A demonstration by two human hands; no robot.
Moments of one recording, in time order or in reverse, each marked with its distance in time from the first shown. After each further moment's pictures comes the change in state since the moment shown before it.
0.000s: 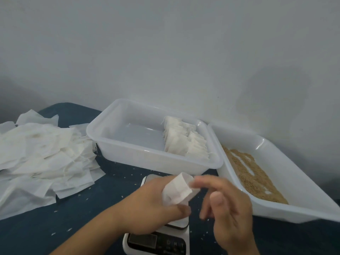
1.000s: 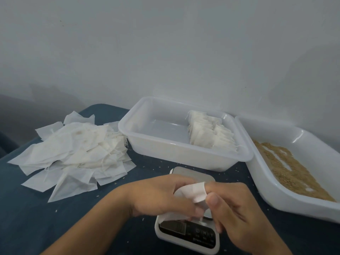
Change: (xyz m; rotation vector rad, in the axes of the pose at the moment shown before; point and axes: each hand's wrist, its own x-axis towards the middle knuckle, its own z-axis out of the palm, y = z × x) left_hand -0.022 0.010 -0.027 -0.177 -0.321 -0.147; right_hand 0.004 -0.014 0.021 0.219 -0.458 0.126
